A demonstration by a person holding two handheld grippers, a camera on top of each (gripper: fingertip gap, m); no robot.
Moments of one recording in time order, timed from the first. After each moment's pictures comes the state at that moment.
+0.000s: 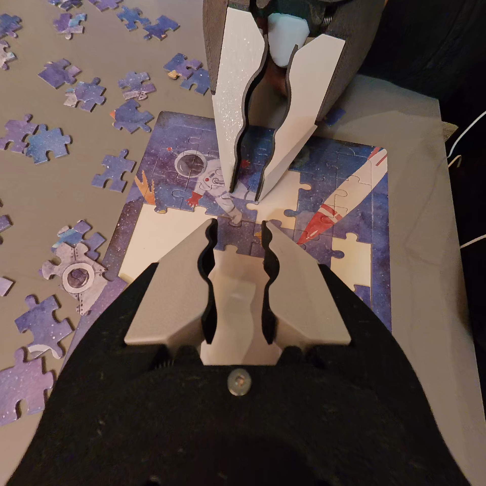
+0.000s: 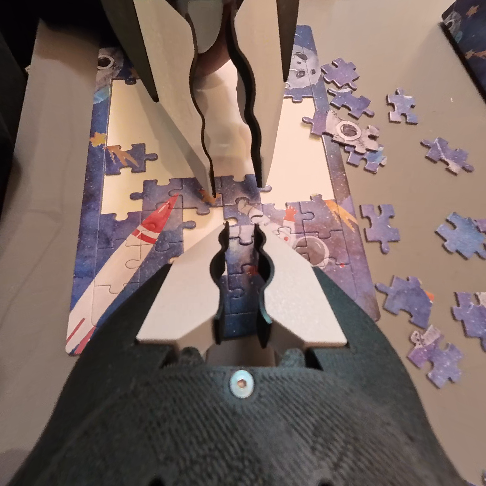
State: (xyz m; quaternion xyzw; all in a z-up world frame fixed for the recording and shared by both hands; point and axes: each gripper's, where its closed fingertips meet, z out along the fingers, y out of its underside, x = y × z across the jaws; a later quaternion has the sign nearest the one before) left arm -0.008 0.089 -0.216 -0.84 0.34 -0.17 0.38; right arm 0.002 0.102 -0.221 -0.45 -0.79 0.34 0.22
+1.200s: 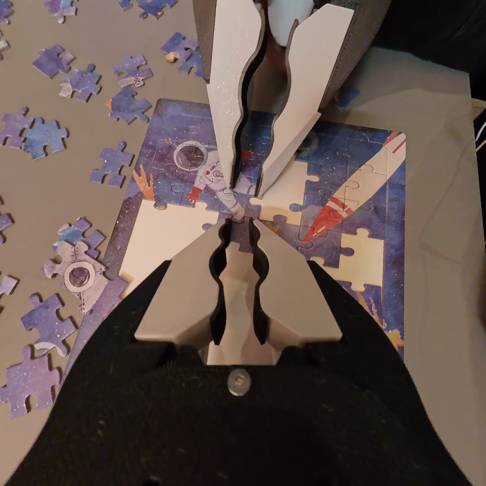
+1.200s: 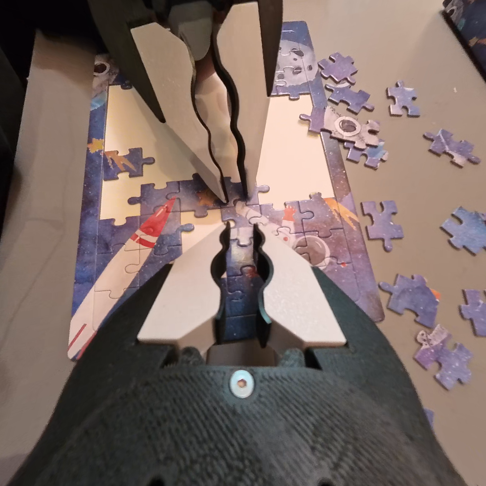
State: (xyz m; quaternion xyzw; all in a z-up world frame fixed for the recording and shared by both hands) left arm -0.009 0.090 -0.225 -0.85 0.35 -0.15 0.37; right arm -0.001 0.102 -0.222 -0.47 -0.79 0.34 0.22
